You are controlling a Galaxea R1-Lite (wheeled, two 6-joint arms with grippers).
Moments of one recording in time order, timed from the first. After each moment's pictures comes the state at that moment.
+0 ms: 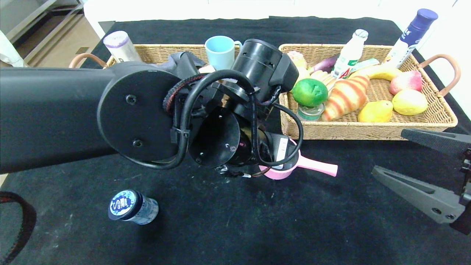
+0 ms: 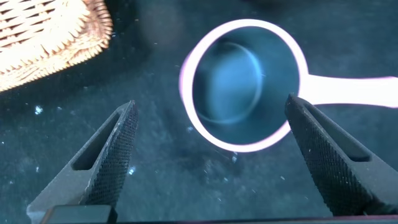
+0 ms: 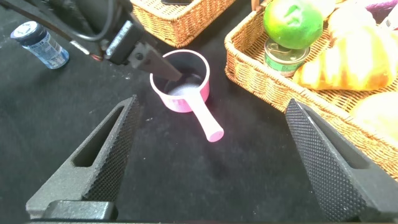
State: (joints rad) left arm -0.88 1.94 -1.76 0.46 0.39 -0.32; right arm 0.48 1.11 -0.59 -0.50 0.22 -0.17
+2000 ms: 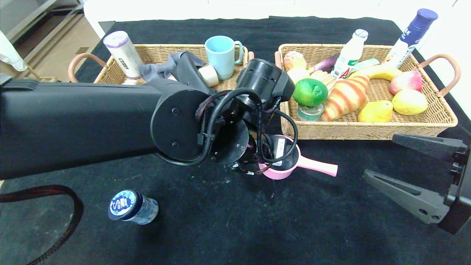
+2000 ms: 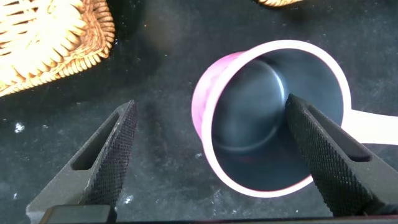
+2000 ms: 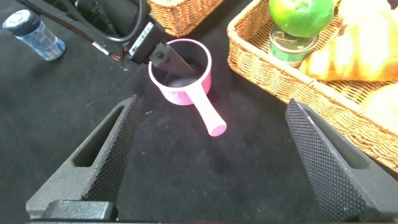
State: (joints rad) left arm -0.84 2.01 -1.79 0.44 0.37 -0.35; right arm 0.48 1.14 -0.59 -0.50 0.22 -0.17
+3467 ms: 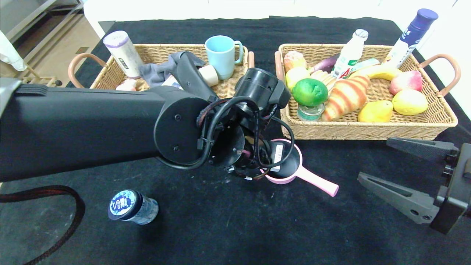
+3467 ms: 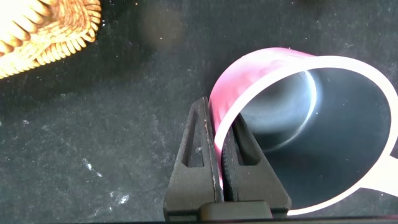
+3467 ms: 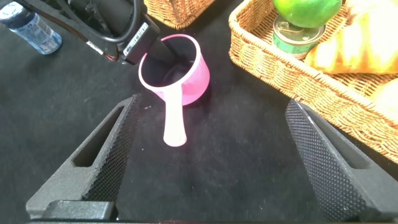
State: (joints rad) left arm -0.82 2.01 -1.76 0.43 0.33 -0.35; right arm 0.47 1.16 -0.59 -0.50 0.22 -0.17
